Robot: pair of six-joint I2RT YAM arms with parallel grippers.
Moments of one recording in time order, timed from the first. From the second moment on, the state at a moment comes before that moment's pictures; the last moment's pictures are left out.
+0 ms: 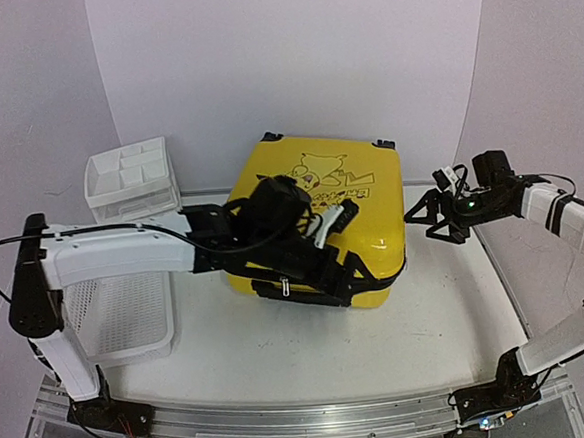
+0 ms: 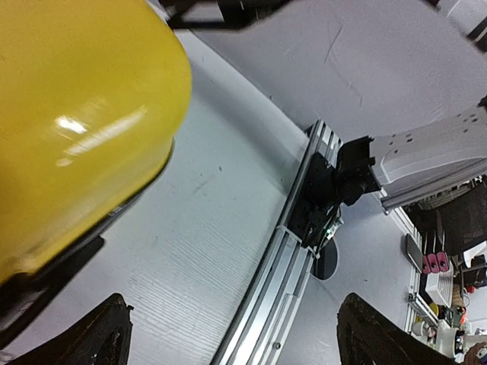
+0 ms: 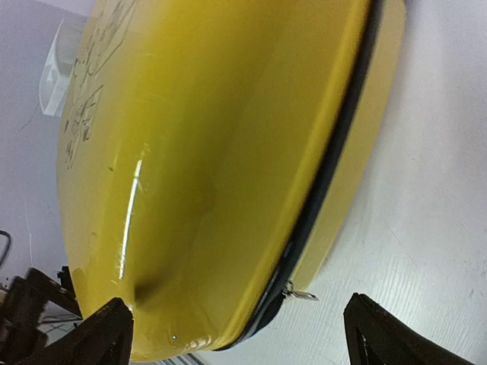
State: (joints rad) left arm -1.17 1.78 1.51 -0.32 0.33 -0.49; right arm 0.11 1.35 1.02 -0.57 -0.73 0.30
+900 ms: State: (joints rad) left arm -0.56 1.69 1.46 -0.51 0.26 -0.38; right arm 0.11 1.65 1.29 -0.34 -0.68 0.72
